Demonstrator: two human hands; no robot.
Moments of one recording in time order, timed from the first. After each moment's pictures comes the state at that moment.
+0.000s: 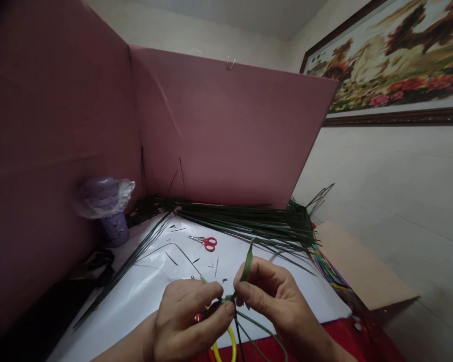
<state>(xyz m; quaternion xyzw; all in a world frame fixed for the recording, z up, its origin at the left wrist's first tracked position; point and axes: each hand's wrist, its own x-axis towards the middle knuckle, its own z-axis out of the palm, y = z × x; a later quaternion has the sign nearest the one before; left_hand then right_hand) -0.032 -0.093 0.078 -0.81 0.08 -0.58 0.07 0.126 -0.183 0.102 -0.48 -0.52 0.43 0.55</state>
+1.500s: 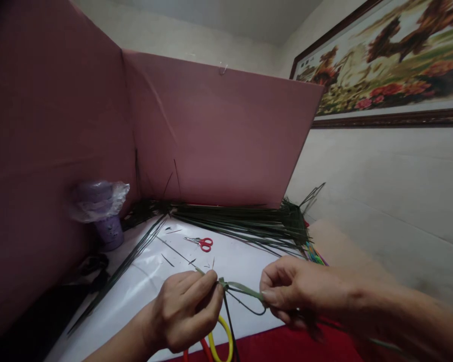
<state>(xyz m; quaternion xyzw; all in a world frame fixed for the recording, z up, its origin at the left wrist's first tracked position) -0.028 -0.080 0.070 -0.82 0.08 -0.54 0.18 0.163 -0.199 0.161 -0.65 -0.41 0.59 0.24</state>
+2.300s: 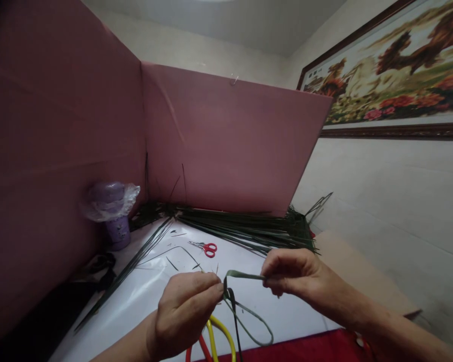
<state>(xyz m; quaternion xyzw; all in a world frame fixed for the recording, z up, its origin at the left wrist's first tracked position) -0.031 -0.081 0.062 -0.82 0.05 -0.57 -0.06 0.180 -0.186 0.148 -0.58 -0.61 0.38 0.39</state>
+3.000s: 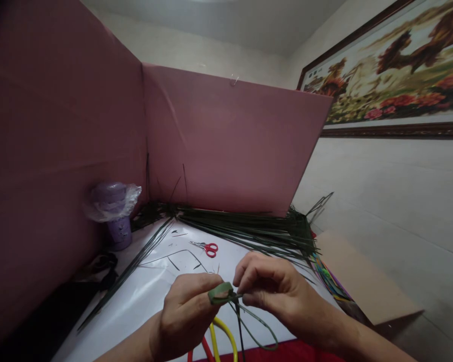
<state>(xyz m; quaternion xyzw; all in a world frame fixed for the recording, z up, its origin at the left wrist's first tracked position) -0.031 -0.084 0.060 -0.83 0.05 -0.53 -0.13 0.136 -0.181 0.139 -0.50 -0.68 0.34 0.41</state>
